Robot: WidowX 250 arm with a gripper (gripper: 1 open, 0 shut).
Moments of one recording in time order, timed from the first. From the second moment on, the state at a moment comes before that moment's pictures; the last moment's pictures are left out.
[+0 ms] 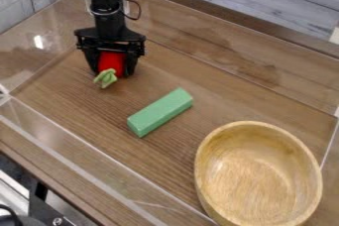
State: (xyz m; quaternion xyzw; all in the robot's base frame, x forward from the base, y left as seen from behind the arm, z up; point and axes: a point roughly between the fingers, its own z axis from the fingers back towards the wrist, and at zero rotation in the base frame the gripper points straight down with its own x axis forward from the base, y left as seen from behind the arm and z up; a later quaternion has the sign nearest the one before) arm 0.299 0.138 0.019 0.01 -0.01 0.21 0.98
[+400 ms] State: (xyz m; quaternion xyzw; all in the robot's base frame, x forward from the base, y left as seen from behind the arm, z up) arm 0.310 0.128 0.018 0.00 0.01 0.24 0.97
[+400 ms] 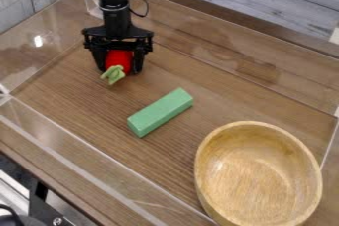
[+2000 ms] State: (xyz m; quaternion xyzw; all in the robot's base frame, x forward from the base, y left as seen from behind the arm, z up) arm 0.284 0.169 0.066 -0.06 0.04 0.27 0.96
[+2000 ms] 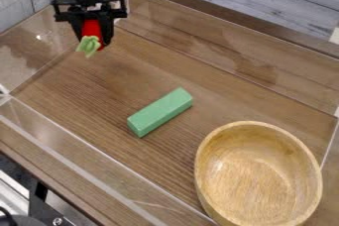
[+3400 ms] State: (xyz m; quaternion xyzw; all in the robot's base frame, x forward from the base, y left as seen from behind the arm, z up) arm 0.262 0.151 0.023 -0.06 0.09 0.25 0.96
